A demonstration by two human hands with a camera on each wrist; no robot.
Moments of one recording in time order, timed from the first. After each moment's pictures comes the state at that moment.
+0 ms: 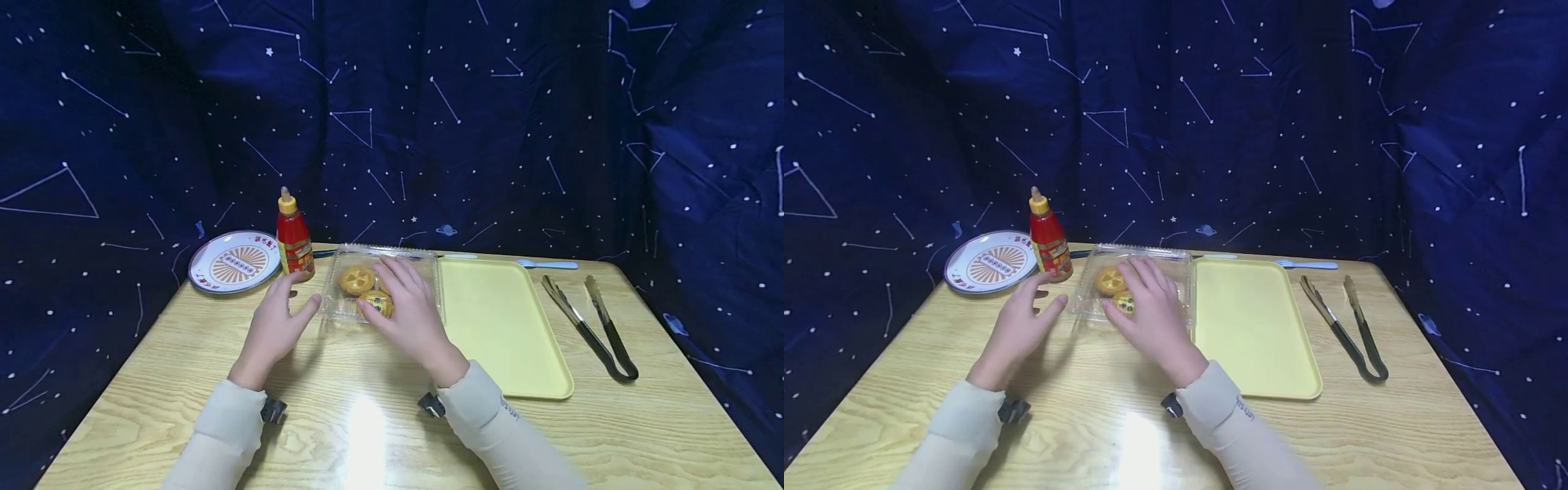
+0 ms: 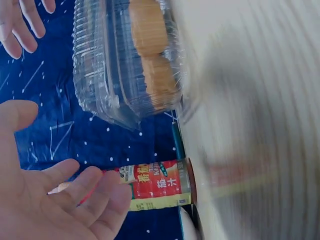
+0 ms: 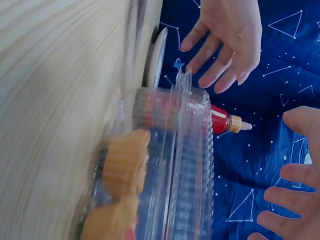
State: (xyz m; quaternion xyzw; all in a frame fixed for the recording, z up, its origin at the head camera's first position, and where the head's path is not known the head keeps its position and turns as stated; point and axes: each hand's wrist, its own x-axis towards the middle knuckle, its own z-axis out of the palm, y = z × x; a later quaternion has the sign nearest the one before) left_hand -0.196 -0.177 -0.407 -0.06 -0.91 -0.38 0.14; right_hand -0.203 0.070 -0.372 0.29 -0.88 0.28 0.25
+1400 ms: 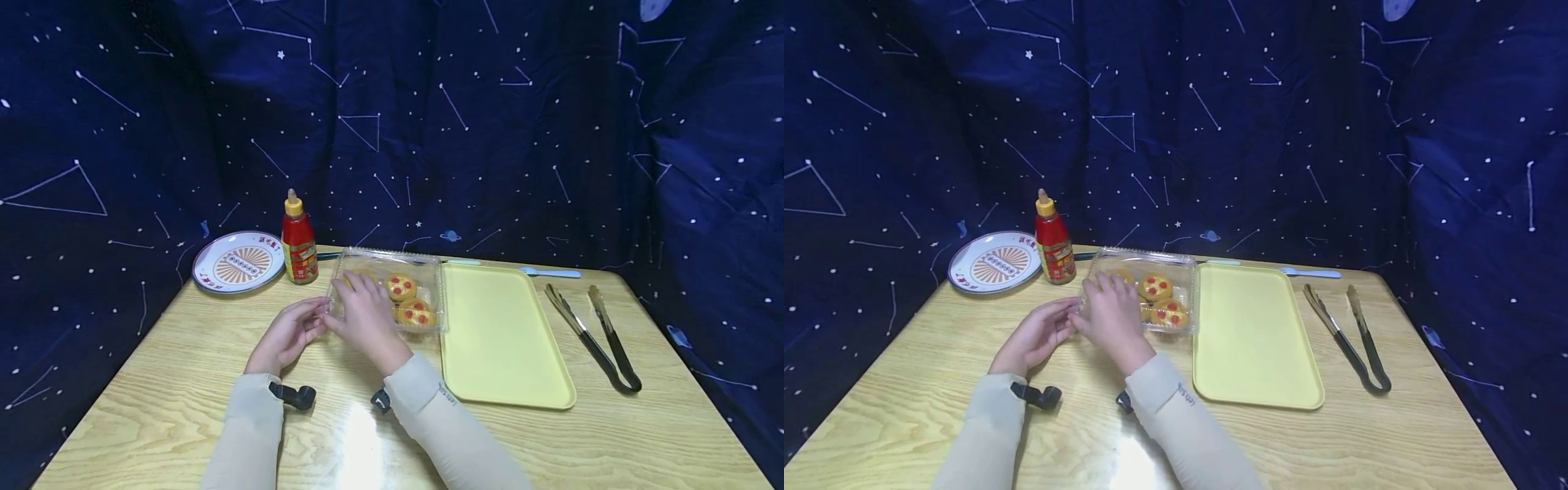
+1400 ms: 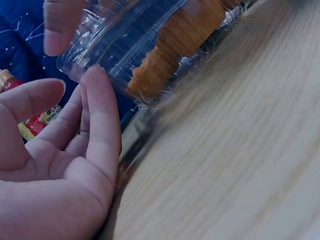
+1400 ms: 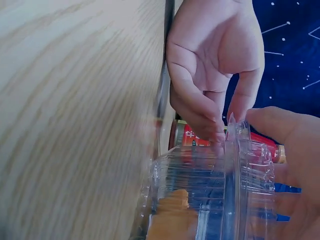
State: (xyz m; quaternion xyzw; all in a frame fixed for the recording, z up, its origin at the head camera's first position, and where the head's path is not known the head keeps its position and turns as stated) left_hand -0.227 -0.184 -0.463 0.01 -0.50 -0.86 -0.12; right_hand -0.229 -0.006 -0.402 0.26 -0.94 0.13 0.17
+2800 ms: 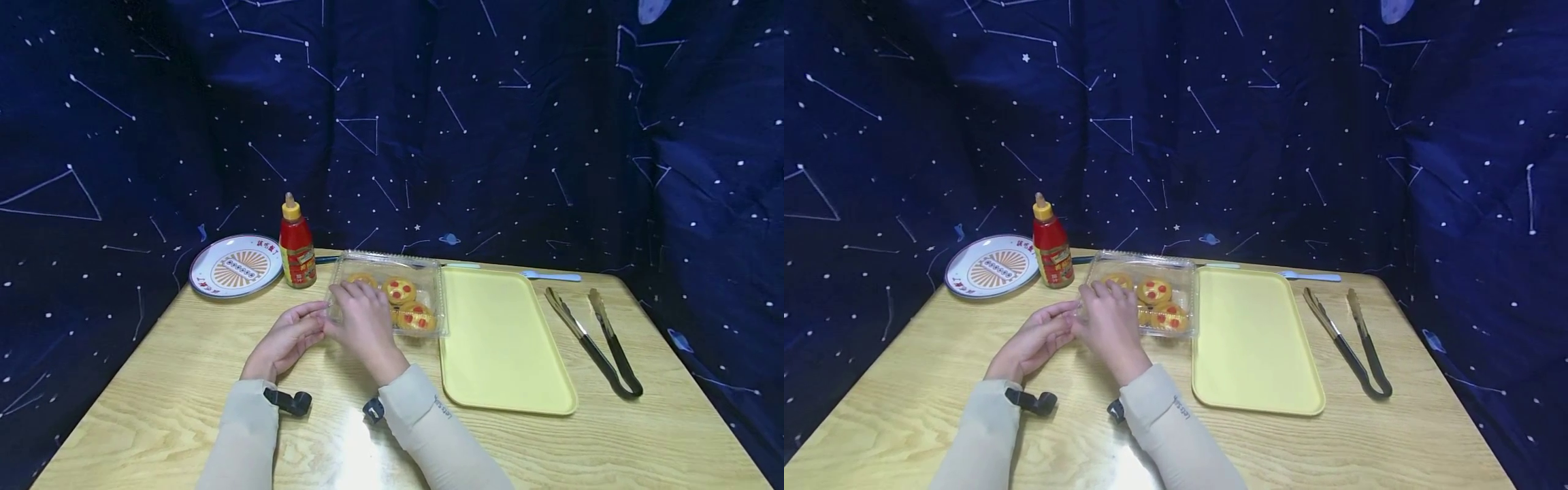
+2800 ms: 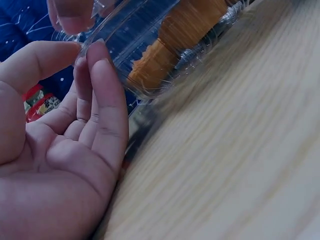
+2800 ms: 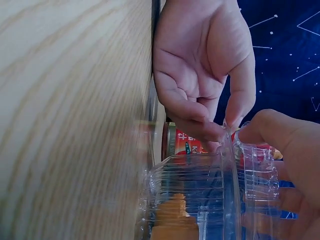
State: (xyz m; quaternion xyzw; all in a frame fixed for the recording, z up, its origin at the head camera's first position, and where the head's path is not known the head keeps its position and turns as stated) left_hand -0.227 -0.188 -0.470 -0.06 -0.55 -0.82 -0.14; right_hand -0.225 -0.007 -0.405 0.26 -0.93 0.12 0.23
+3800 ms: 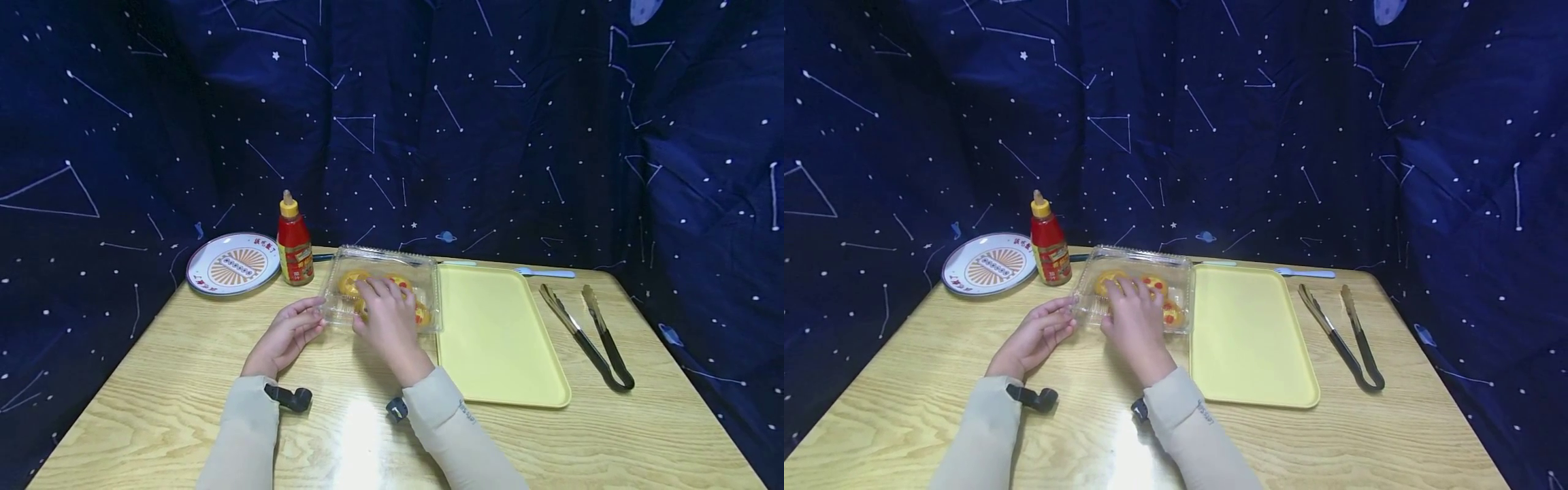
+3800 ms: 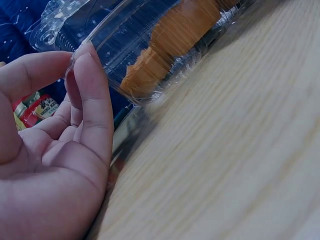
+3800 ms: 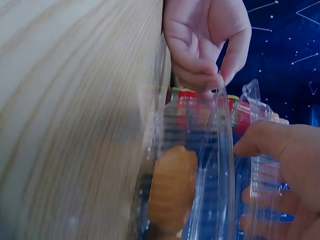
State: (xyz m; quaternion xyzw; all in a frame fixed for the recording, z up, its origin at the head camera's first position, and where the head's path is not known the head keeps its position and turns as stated) left_hand -0.225 -0.185 -0.467 -0.04 -0.50 -0.85 -0.13; right_hand -0.220 0.032 -0.405 0.22 -0.94 0.13 0.23
